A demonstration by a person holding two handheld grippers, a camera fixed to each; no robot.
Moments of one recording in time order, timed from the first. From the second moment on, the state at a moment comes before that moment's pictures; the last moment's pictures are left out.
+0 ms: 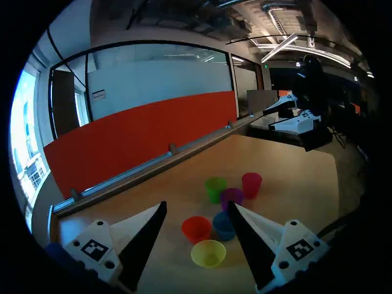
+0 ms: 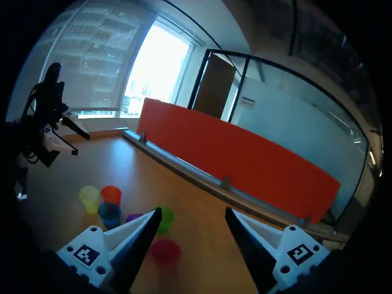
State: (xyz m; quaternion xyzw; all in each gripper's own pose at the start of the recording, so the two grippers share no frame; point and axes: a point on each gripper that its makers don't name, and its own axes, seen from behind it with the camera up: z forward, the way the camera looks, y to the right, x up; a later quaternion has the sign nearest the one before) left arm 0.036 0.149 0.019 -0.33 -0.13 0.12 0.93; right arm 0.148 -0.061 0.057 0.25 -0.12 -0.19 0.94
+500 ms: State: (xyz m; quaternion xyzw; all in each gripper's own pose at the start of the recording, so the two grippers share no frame) left arm 0.011 0.181 0.005 -0.38 -0.15 0.14 0.90; right arm 0.127 -0.072 0.070 0.28 -0.14 -0.20 0.93
